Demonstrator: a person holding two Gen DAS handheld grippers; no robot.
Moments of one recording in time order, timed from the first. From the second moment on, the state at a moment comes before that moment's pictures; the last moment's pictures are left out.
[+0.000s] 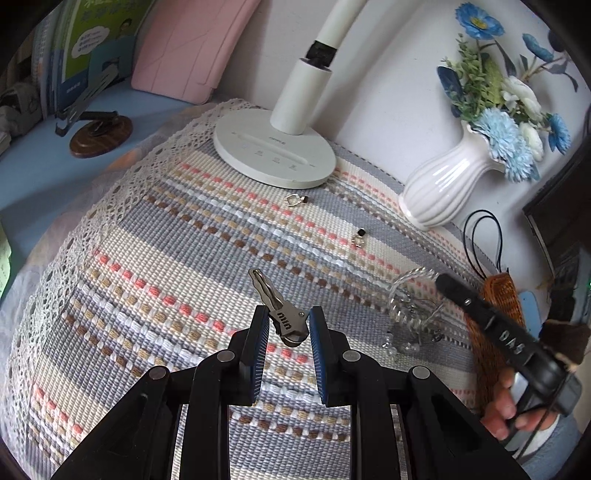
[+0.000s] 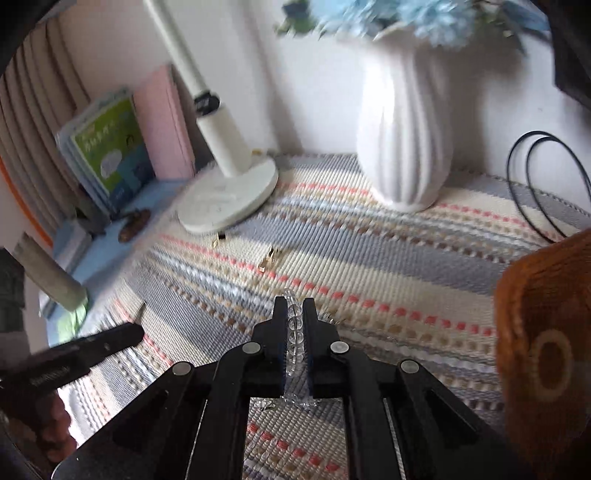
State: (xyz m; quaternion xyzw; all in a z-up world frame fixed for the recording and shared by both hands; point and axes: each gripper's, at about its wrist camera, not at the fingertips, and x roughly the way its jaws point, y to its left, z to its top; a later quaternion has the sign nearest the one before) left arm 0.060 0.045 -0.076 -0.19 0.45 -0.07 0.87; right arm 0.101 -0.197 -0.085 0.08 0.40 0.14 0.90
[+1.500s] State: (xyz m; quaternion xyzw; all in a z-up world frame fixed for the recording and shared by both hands) left arm 0.047 -0.083 -0.029 -0.09 0.42 -0.20 0.88; right arm -0.015 -0.359 0.000 0.18 0.28 0.02 0.94
